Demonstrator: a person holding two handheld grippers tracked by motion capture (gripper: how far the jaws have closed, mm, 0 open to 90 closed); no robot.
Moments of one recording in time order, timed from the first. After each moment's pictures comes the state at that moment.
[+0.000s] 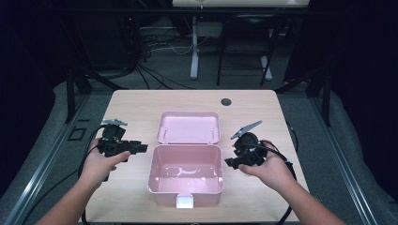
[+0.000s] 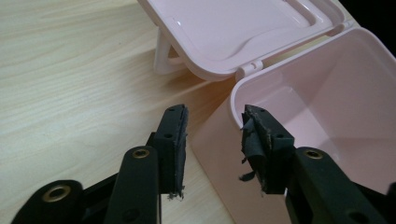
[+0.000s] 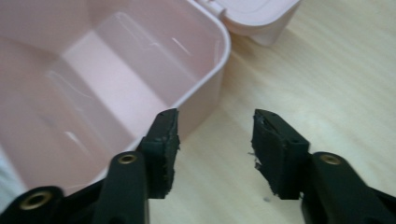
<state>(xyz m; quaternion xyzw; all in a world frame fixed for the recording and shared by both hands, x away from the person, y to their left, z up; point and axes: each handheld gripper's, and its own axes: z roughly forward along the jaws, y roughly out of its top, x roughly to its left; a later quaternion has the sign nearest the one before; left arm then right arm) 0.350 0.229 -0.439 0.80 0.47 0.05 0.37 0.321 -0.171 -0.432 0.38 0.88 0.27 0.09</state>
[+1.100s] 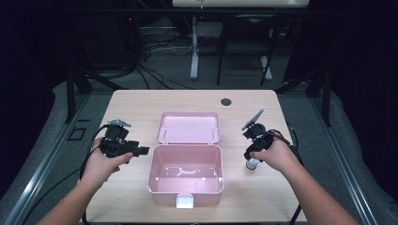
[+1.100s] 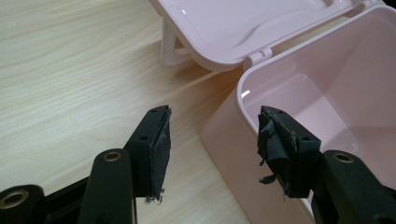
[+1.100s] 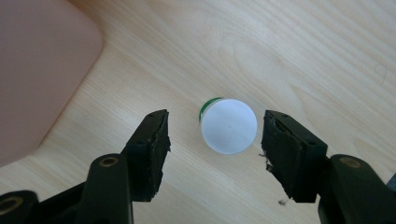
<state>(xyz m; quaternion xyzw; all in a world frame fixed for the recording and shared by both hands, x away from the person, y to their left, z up) 0.350 0.223 -0.438 0.81 0.47 0.06 0.34 0.380 -0.208 -0.461 0.48 0.87 0.09 0.07</state>
